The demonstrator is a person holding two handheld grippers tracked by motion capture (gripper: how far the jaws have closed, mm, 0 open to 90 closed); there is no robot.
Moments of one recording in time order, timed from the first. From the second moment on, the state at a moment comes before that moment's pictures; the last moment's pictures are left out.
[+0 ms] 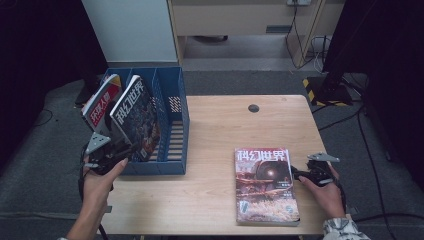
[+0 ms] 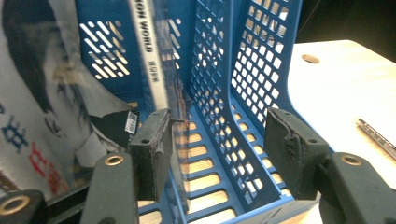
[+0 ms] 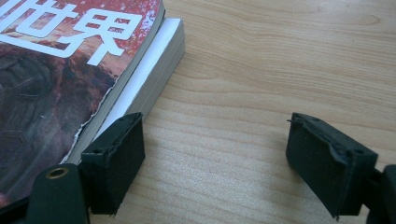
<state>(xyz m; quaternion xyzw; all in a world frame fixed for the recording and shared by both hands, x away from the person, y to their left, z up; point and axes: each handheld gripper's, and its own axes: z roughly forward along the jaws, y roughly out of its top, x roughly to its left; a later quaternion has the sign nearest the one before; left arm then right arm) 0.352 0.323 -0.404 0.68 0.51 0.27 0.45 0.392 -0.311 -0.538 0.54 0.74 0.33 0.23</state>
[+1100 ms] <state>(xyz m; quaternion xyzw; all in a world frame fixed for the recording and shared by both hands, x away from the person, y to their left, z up) 0.373 0.256 -0.413 0.73 0.46 0.22 0.46 0.392 -0.311 -0.538 0.55 0.74 0.32 0.23</state>
